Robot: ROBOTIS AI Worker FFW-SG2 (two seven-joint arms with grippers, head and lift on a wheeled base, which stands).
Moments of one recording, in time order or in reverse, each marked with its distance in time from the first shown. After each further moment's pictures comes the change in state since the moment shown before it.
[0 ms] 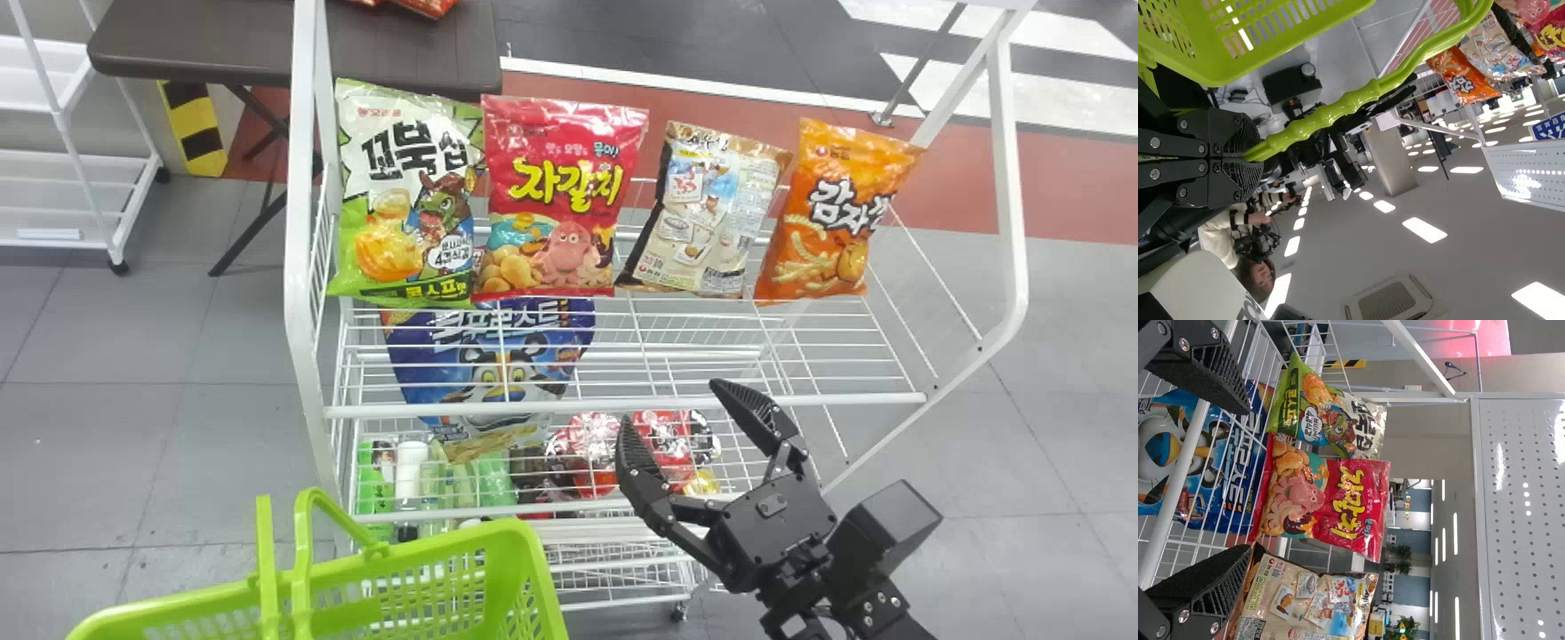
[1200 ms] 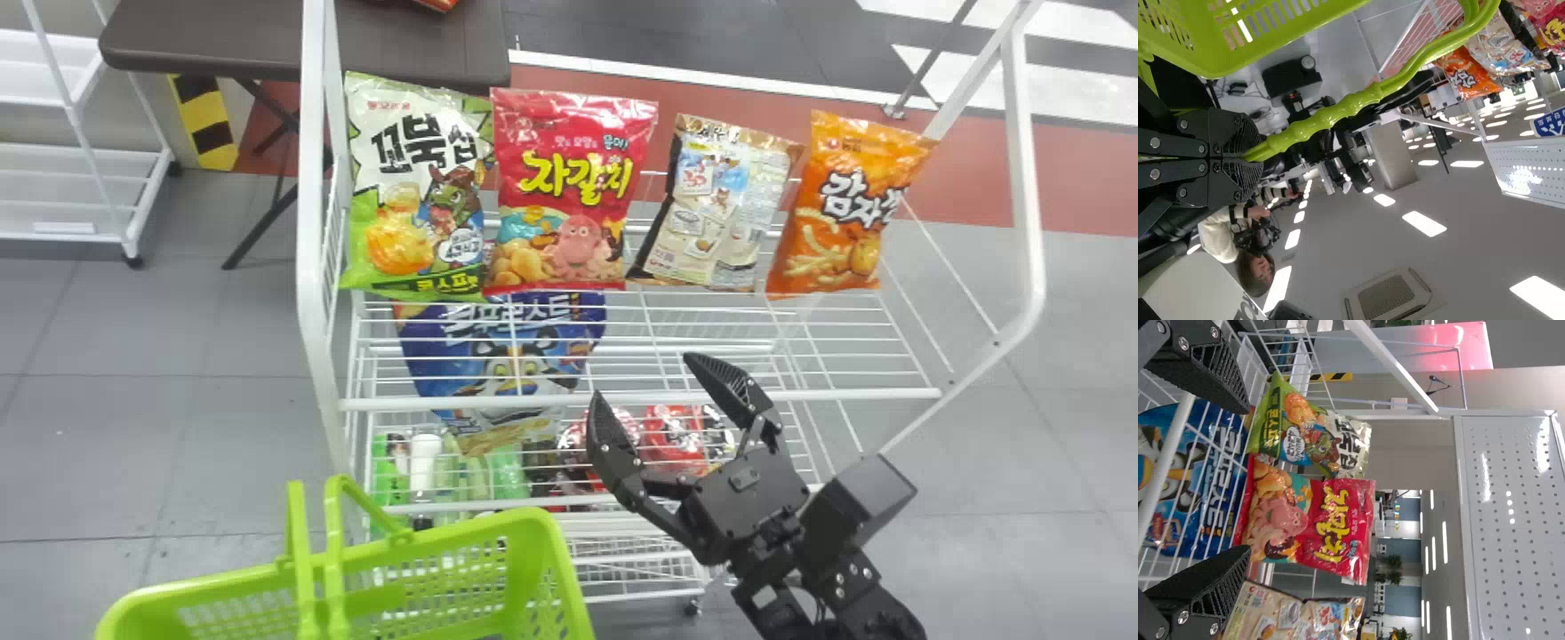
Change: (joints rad) left arm -0.014 0.000 -0.025 0.026 0.001 -0.006 0.000; right arm -0.057 0.000 0.098 -0.002 0.015 0.024 -0.034
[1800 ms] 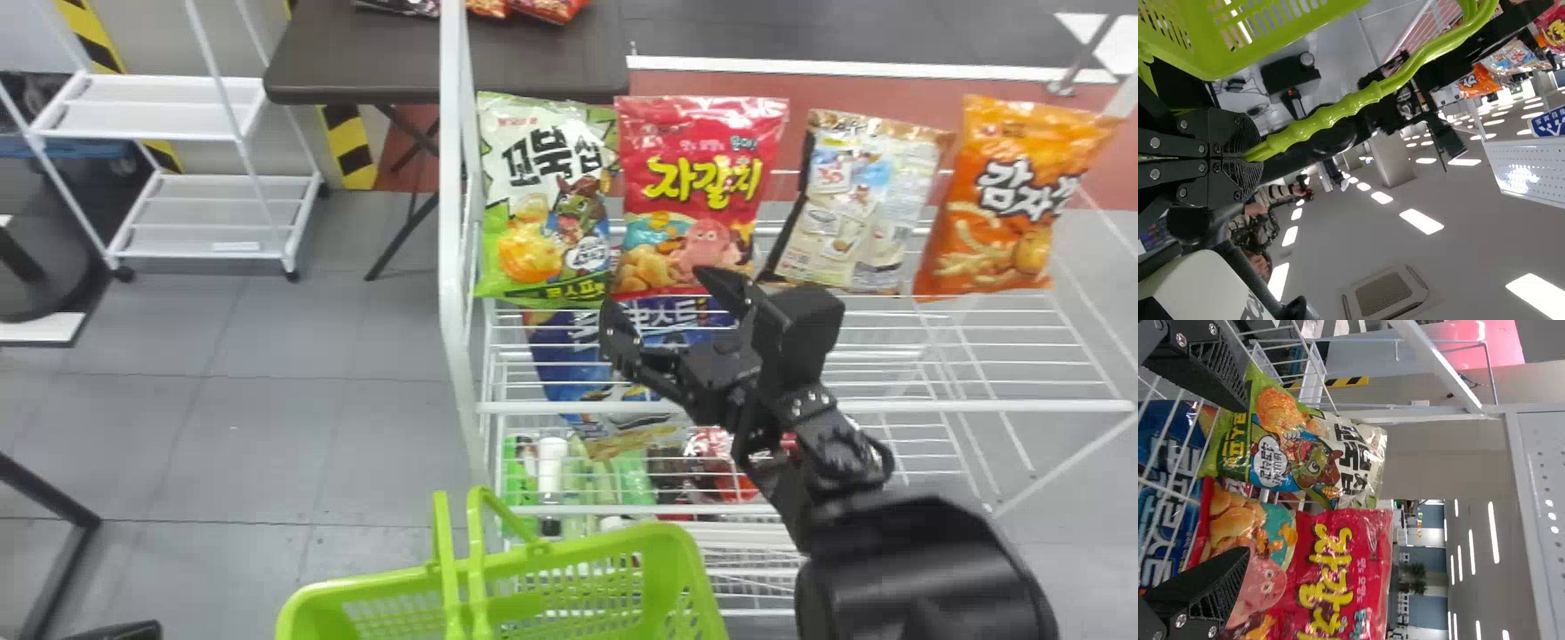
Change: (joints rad) left arm 0.027 0.000 0.006 0.023 0.024 -0.048 0.000; right arm -0.459 0.000 0.216 0.319 0.047 0.239 -0.174
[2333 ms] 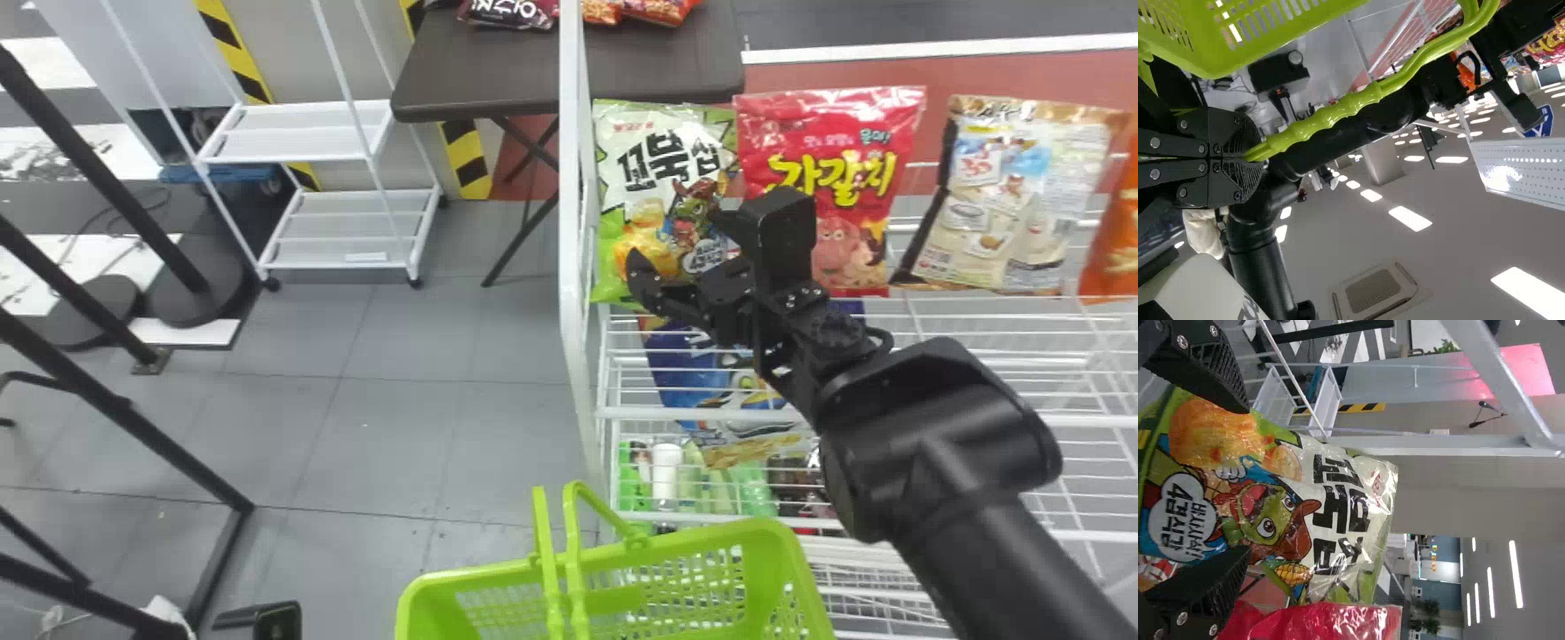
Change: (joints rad) left arm -0.020 0.002 0.033 0.066 0.044 -0.028 0.000; right arm -0.410 0.000 0.211 0.471 -0.091 -0.012 -0.106
